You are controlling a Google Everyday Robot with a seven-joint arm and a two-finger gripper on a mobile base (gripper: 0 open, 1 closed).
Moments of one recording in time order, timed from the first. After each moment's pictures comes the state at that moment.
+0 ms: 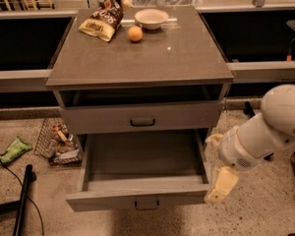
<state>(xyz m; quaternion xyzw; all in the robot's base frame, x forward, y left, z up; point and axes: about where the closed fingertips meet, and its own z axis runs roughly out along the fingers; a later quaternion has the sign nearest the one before) 0.416 -0.164 0.709 -0.59 0.77 0.17 0.17</state>
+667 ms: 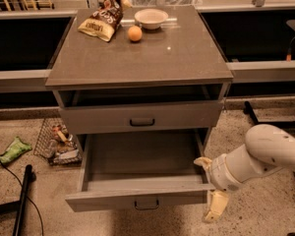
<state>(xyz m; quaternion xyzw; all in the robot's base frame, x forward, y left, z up) 0.407 -0.160 0.599 -0.65 0.71 0.20 0.18</state>
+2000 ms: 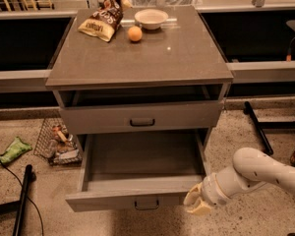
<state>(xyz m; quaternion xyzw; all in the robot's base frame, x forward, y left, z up) 0.399 -0.147 0.492 -0.63 0.69 0.29 0.18</state>
